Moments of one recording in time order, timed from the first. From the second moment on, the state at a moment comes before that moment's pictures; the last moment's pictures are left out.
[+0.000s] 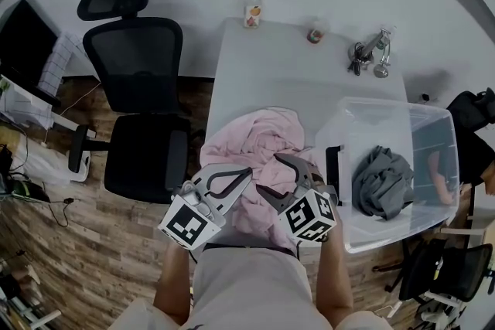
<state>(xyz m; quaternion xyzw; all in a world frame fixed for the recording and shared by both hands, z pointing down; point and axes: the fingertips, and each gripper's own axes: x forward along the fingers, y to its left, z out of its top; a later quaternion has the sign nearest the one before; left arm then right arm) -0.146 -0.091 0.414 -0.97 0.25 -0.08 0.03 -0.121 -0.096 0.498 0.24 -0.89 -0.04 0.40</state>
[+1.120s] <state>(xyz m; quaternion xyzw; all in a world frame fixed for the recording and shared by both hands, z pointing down) -0.155 -0.112 0.529 -0.96 0.20 -0.18 -0.01 -0.142 -0.096 0.669 0.23 -0.85 0.13 0.46</state>
